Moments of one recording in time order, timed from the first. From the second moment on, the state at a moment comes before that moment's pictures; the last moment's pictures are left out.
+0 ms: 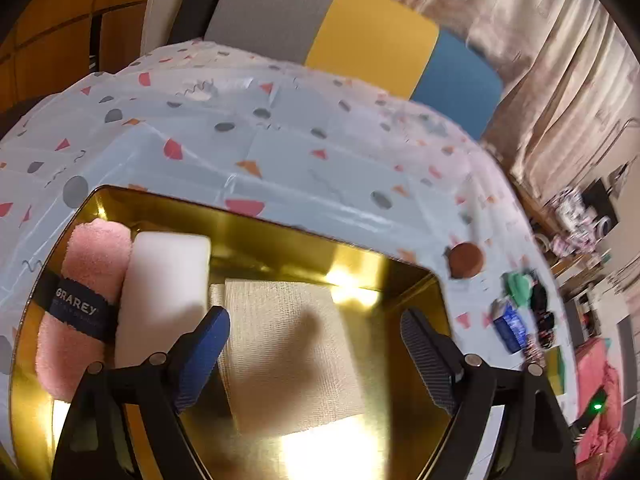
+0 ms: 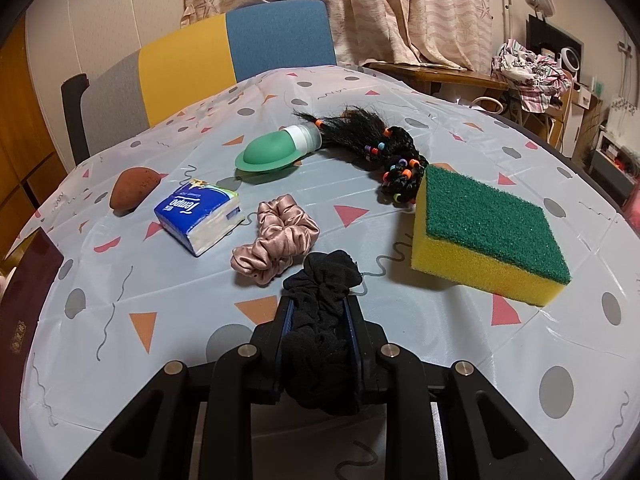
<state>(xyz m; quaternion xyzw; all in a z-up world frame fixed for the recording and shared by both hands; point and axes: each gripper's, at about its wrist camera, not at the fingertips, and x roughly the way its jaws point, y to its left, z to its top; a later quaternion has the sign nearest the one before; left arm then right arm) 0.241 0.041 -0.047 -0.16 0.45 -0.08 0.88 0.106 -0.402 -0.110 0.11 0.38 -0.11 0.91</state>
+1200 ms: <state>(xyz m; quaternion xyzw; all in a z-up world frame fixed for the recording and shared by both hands) 0.111 0.033 -0.040 -0.13 0.44 -0.09 0.89 0.103 -0.231 -0.028 0.12 0.37 0.12 0.92</state>
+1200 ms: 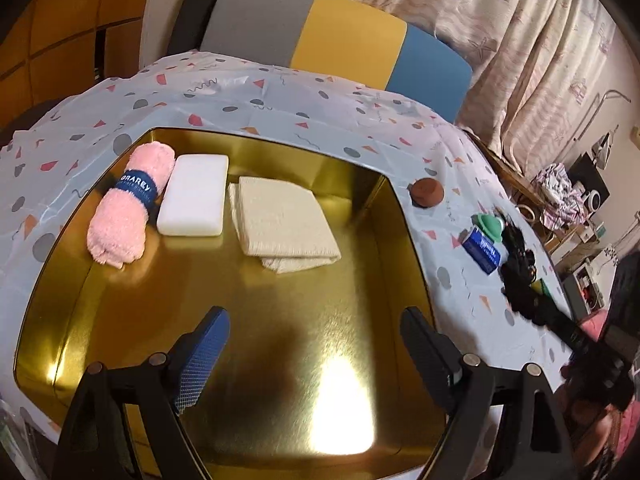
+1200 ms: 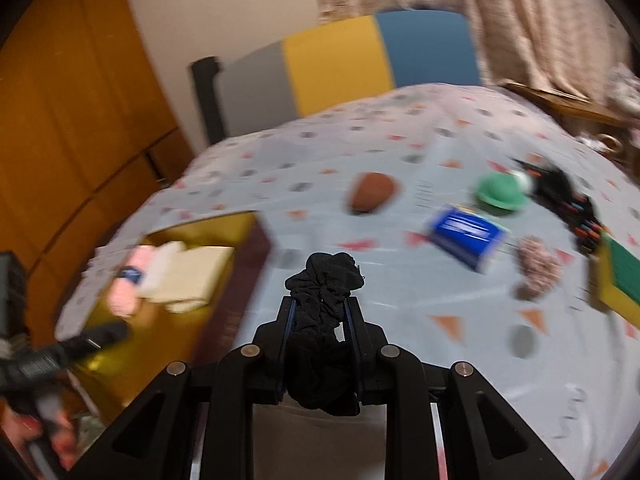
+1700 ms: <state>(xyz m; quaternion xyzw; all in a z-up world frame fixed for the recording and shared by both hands) 0.101 0.069 -0.037 -0.17 0.42 -0.05 0.89 0.190 -0.102 -0.029 0.03 0.41 0.19 0.89</state>
